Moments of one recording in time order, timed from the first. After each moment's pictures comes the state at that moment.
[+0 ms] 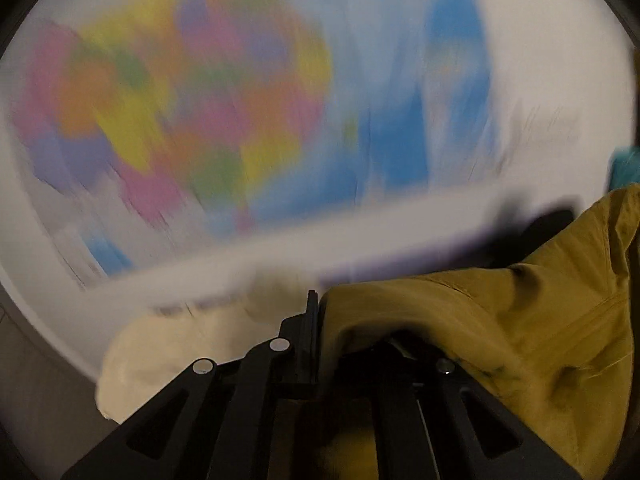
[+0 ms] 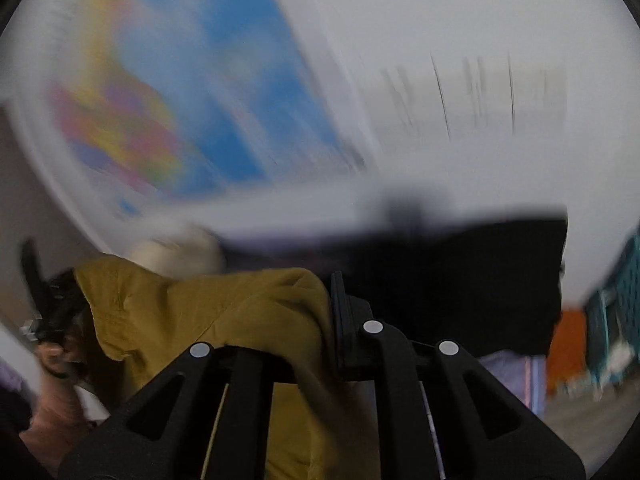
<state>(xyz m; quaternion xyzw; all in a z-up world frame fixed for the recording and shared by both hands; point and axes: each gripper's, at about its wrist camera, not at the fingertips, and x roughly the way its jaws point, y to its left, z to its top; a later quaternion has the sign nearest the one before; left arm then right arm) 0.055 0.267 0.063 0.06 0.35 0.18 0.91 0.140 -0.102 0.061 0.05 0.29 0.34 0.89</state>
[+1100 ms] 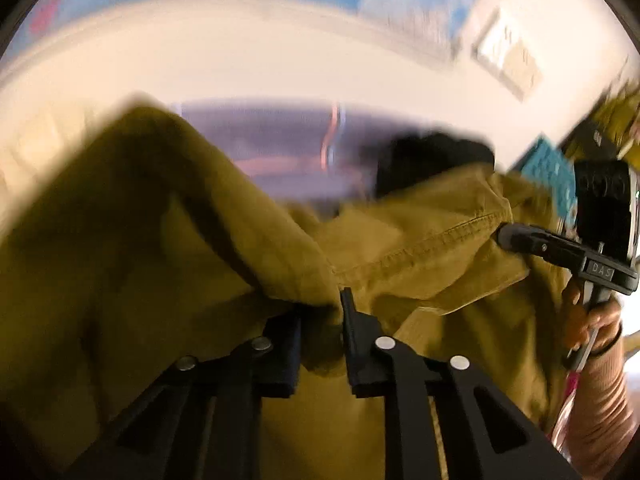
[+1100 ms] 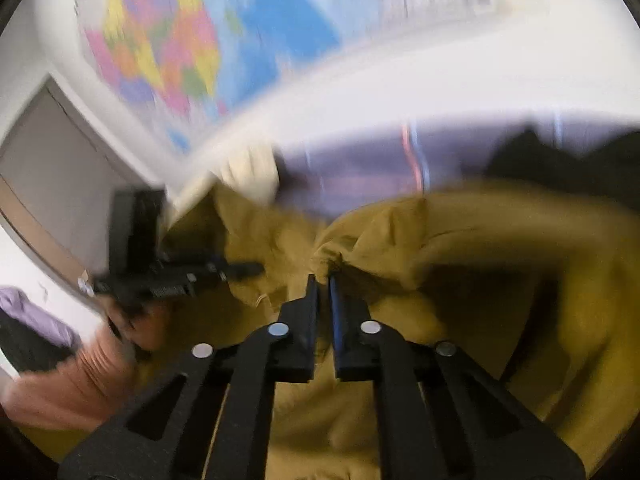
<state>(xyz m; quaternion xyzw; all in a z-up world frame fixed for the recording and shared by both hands) 0.111 0.291 -0.034 -0.15 0.47 -0.07 0.87 0.152 0.002 -0.006 0.07 0.31 0.52 0.80</state>
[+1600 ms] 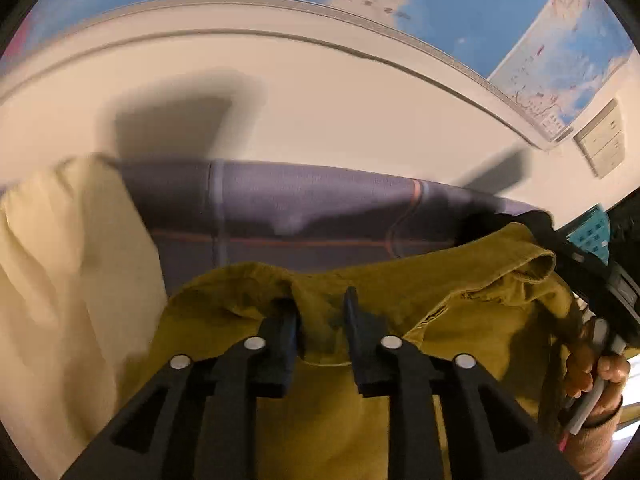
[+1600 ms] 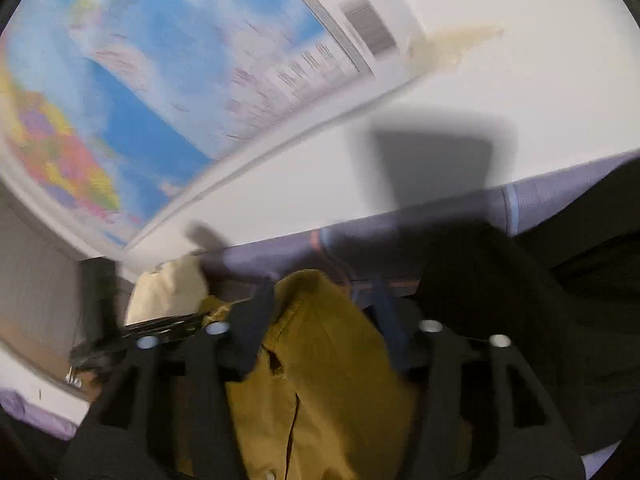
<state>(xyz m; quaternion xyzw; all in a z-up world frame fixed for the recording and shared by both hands) 0.185 0.333 -0.037 -0.20 0.50 0.01 0.84 0.244 0.020 0.022 0.14 0.32 0.41 0.84</state>
